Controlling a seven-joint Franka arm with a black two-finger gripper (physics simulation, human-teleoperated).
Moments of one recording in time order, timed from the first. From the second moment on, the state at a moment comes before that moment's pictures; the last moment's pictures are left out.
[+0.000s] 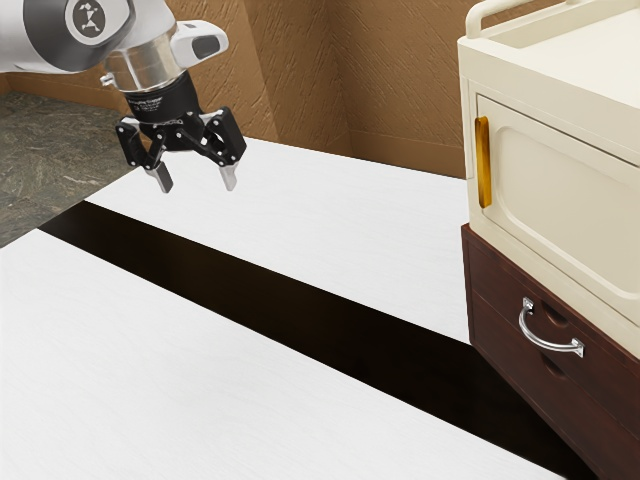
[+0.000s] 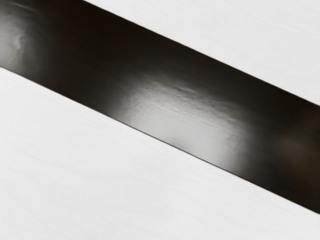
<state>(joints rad) -0.20 0.10 0.39 -1.24 -0.01 1.42 -0.25</state>
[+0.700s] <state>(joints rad) -0.19 -0.09 0.32 -1.23 -0.01 1.46 -0.27</state>
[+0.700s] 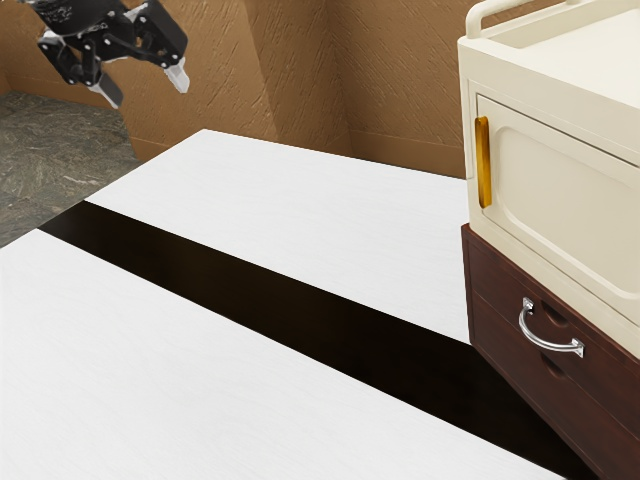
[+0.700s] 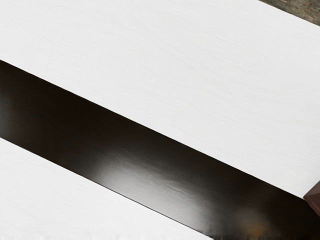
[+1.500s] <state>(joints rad) -0.25 -0.88 -0.12 -2.29 -0.08 1.65 0.24</state>
